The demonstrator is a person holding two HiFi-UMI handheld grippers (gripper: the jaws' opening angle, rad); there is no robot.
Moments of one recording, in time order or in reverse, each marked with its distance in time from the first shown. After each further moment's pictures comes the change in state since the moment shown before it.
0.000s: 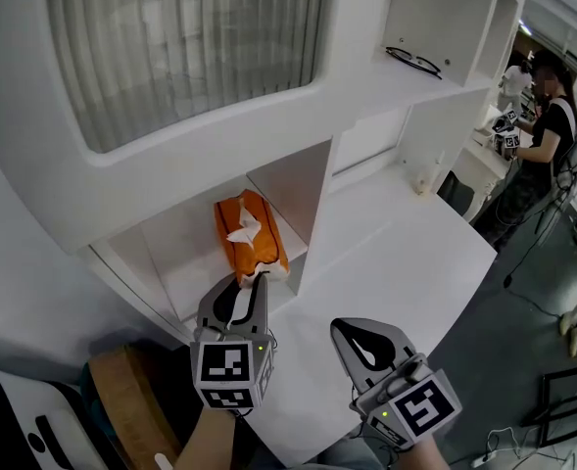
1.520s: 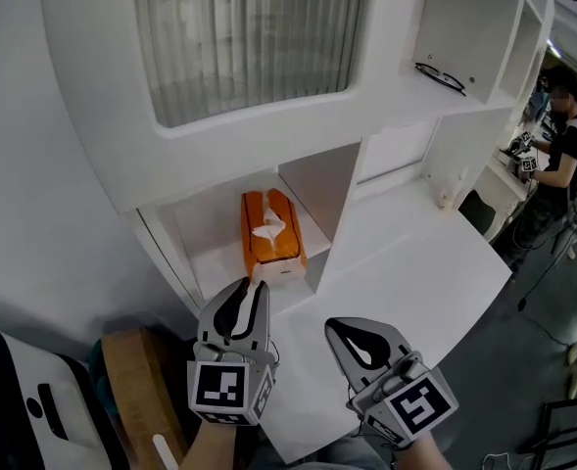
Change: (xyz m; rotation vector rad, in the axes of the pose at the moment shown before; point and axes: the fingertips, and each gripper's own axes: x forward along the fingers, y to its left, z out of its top) left arm -0.059 0.003 0.025 -0.016 -0.160 0.074; right arm 0.006 0.029 0.012 -0.021 -0.032 0.152
